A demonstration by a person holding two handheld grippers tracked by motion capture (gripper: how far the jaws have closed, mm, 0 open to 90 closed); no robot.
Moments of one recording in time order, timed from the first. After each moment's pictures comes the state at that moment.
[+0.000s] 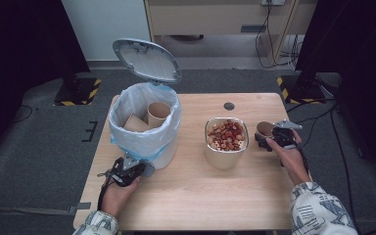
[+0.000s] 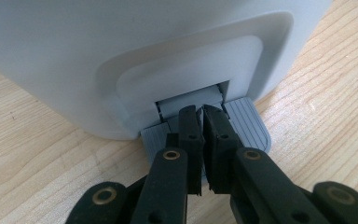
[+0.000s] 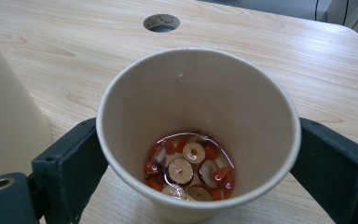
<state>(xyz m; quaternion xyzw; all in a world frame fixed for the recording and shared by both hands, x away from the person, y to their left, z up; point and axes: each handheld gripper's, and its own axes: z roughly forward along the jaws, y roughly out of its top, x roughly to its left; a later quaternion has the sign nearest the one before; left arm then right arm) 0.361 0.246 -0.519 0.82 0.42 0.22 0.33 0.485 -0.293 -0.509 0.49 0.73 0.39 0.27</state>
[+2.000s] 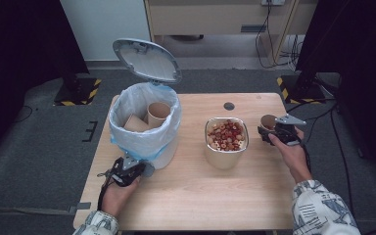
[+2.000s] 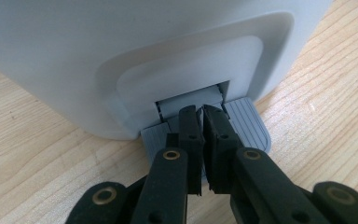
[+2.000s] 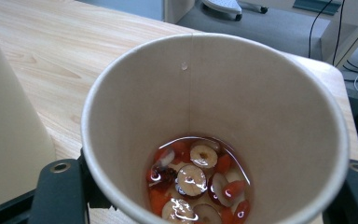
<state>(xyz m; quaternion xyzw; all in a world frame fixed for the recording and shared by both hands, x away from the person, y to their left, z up) 0.361 0.246 -0.519 0.82 0.42 0.22 0.33 0.488 -0.296 -0.484 0.46 0.73 0.41 0.29</state>
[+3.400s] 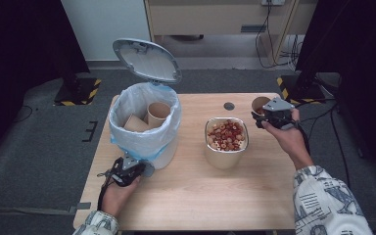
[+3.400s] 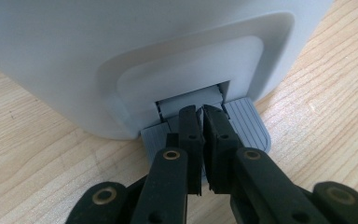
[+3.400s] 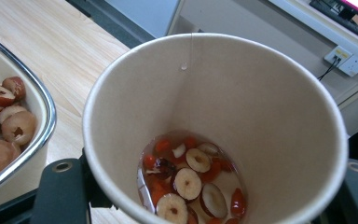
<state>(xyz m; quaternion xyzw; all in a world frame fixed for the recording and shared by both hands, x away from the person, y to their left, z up) 0.361 0.246 -0.519 0.81 0.42 0.22 0.33 0.501 -0.258 -0.415 0.32 0.78 0.36 0.39</state>
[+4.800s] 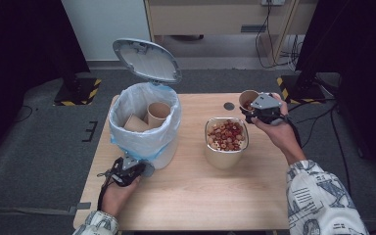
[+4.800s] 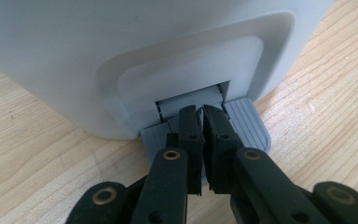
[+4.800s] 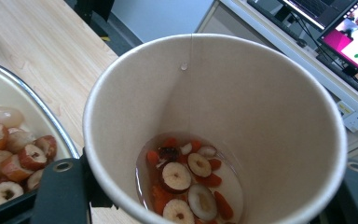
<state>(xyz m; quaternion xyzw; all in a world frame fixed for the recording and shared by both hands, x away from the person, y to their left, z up) 0.361 0.247 -0.519 0.81 0.42 0.22 0.34 0.509 -0.224 -0.401 0.23 0.79 0.38 0.42</state>
